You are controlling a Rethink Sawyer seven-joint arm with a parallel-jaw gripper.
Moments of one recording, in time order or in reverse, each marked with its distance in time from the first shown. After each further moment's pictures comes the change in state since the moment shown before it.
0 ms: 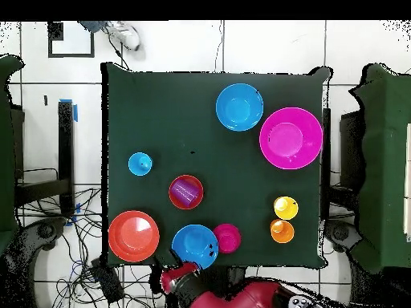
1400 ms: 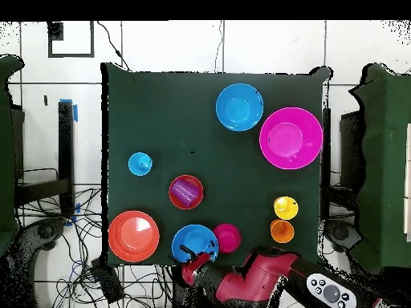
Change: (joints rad) arm -0.262 0.218 0.290 -0.180 -0.600 0.255 0.443
